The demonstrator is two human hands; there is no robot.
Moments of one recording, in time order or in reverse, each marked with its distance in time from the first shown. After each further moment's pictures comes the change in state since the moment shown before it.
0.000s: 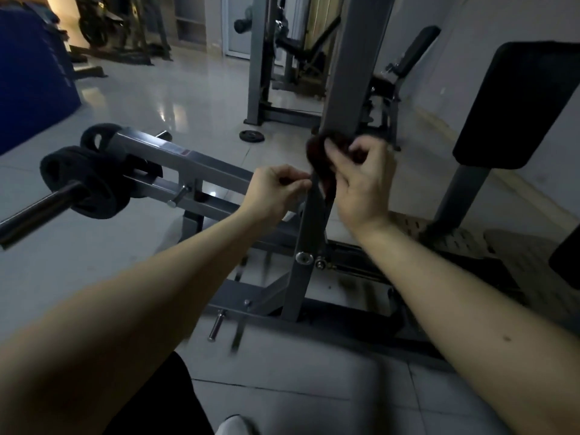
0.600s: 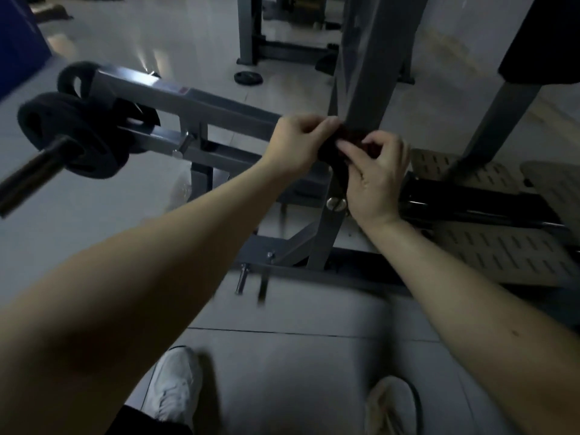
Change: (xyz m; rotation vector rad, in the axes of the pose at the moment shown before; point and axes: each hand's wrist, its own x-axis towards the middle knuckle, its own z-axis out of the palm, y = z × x) left_hand 0.002 -0.044 -0.005 -0.101 -0.106 -0.009; right_hand -0.108 -0.022 0.035 -0.034 -0.106 0.209
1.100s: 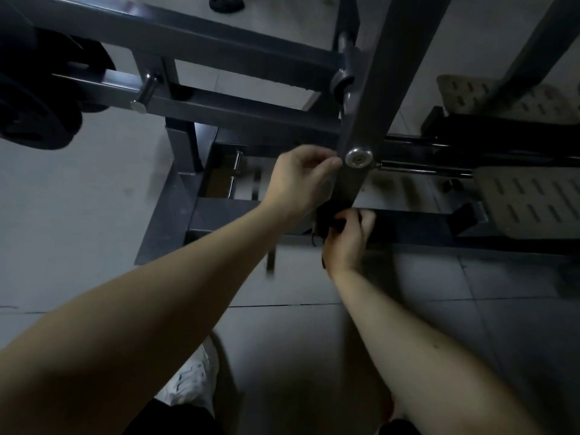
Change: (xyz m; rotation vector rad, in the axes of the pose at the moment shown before) left_hand -0.058 -0.126 0.021 0.076 -0.119 -0.205; right_hand -0.205 -0.018 0.075 0.080 -0.301 0.961
